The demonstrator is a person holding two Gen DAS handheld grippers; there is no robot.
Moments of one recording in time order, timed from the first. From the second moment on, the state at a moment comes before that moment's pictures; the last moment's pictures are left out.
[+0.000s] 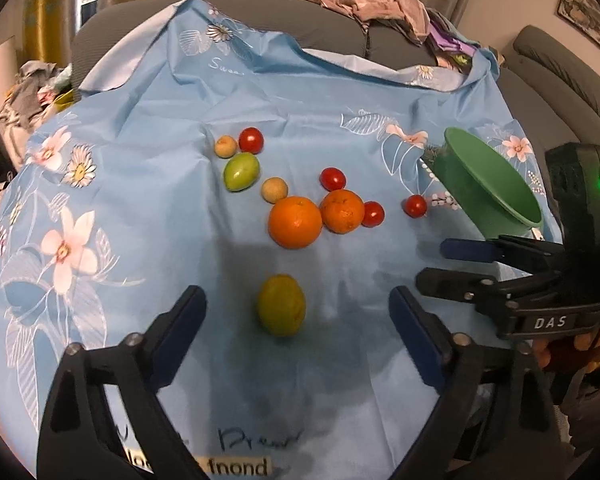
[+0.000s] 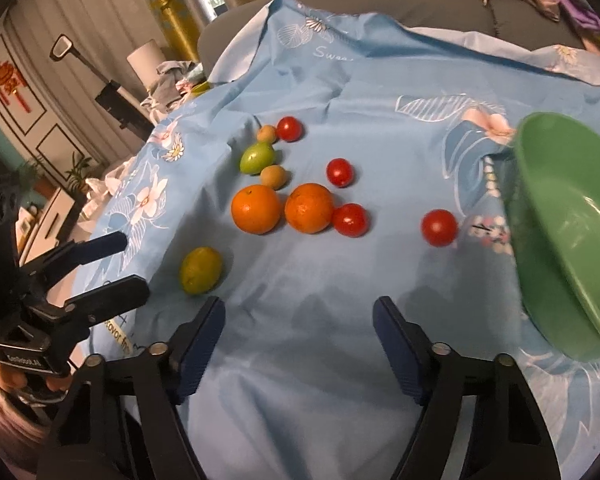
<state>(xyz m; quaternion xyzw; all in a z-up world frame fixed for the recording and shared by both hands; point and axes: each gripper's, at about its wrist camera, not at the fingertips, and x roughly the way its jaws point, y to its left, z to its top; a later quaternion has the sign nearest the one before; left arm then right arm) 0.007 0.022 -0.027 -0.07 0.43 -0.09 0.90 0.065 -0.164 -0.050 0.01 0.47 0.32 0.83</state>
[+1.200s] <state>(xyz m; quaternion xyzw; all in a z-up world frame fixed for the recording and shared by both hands) 0.100 0.010 -0.068 -0.02 0.50 -0.10 0.86 0.153 -0.143 -0.086 0.13 0.52 0.33 0.78</state>
